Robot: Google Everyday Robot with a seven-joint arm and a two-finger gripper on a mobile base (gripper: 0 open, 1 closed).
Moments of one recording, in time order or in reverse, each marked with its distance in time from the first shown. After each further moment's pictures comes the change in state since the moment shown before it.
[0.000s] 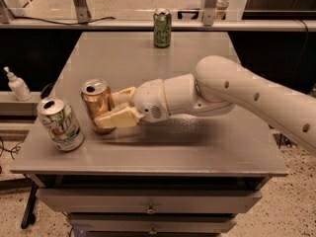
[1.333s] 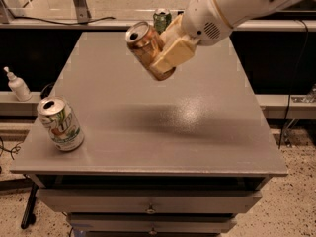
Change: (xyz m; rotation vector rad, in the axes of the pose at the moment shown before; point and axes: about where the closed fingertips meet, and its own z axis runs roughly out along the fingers) arm -0.083 -0.054 -0.156 0.209 0.463 -0.221
